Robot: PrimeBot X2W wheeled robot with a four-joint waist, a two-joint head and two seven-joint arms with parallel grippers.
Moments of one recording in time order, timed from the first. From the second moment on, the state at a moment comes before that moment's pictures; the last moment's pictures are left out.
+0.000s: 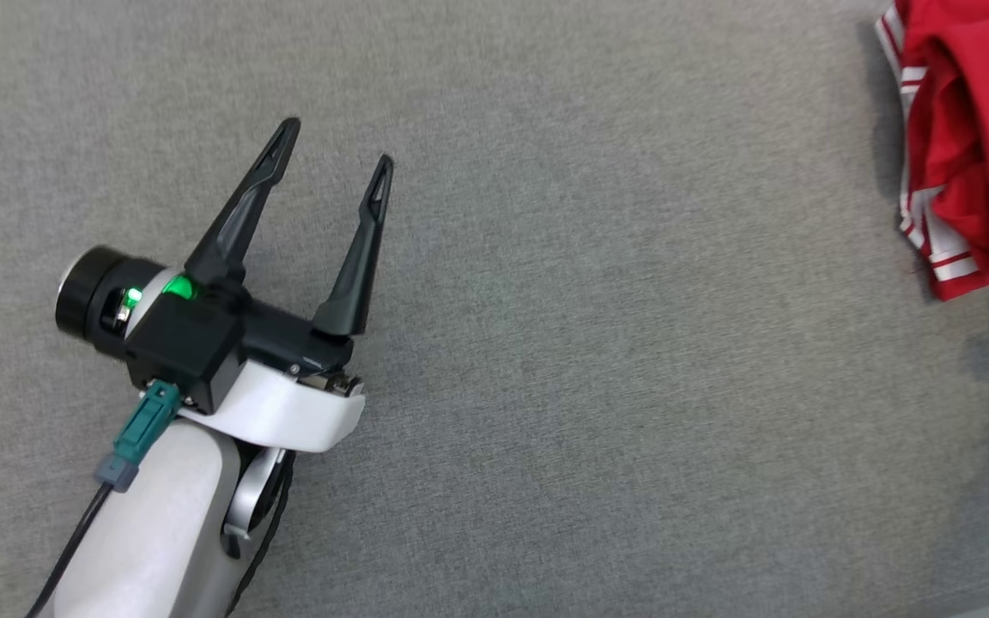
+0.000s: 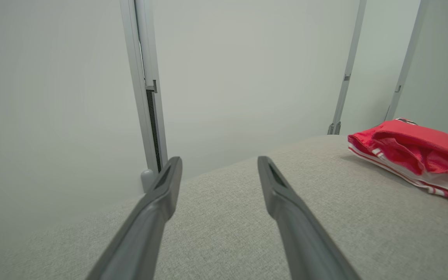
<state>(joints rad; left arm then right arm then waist) -0.45 0.25 -0.38 -0.07 -0.22 0.03 -0.19 -0.60 -0.53 0.01 0.68 0.52 0.13 -0.26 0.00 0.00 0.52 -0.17</state>
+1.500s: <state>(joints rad) 0.10 0.27 -0.22 0.06 -0.40 0.18 -0.21 0.05 -0.20 0.05 -0.01 0.27 0.13 -0.03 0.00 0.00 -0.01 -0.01</state>
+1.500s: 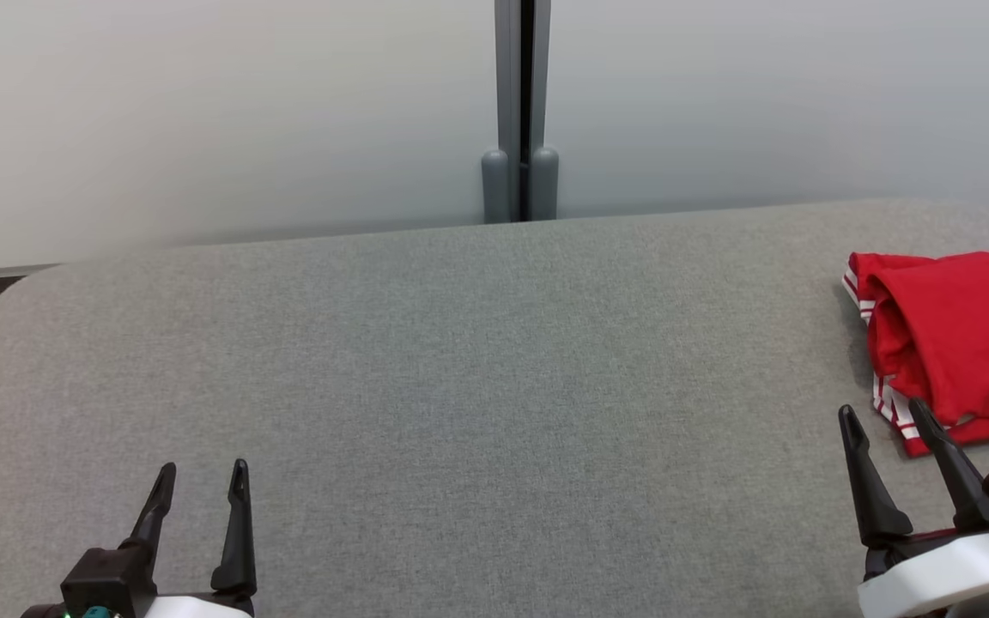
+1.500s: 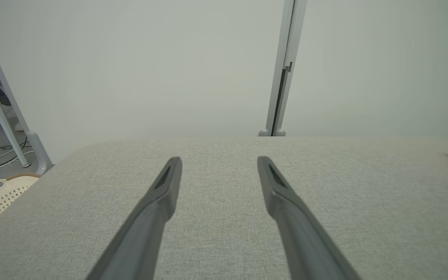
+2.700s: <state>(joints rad) 0.12 0.27 -0.24 0.02 -0.40 0.21 -0.19 0.09 -0.18 0.05 -0.04 0.26 0.13 0.00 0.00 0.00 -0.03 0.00</state>
